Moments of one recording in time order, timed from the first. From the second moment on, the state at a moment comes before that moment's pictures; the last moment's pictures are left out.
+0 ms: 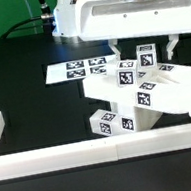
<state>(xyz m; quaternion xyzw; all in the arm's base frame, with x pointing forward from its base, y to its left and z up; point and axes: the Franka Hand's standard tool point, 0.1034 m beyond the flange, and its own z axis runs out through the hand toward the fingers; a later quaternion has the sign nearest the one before) 0.612 0.056 0.109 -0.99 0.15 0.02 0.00</state>
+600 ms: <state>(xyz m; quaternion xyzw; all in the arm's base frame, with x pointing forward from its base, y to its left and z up) 0.612 0.056 0.109 -0.98 0.20 0.03 0.00</state>
